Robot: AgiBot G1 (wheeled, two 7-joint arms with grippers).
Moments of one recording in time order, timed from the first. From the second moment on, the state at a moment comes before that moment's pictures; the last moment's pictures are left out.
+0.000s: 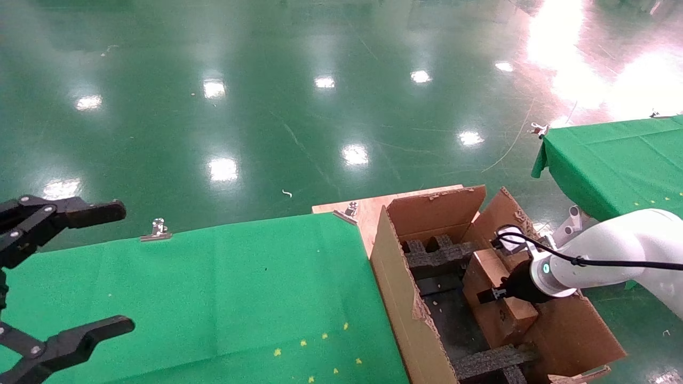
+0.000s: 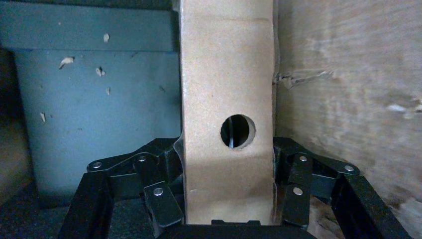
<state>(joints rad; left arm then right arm) -1.09 0.59 0.34 -1.25 0.68 1.47 -0.15 1.54 -0.72 -1.60 0.78 -1.78 -0.80 1.62</state>
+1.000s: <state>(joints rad) -1.09 0.59 0.34 -1.25 0.68 1.47 -0.15 1.58 -0.72 -1.59 0.77 -1.76 -0.81 1.59</state>
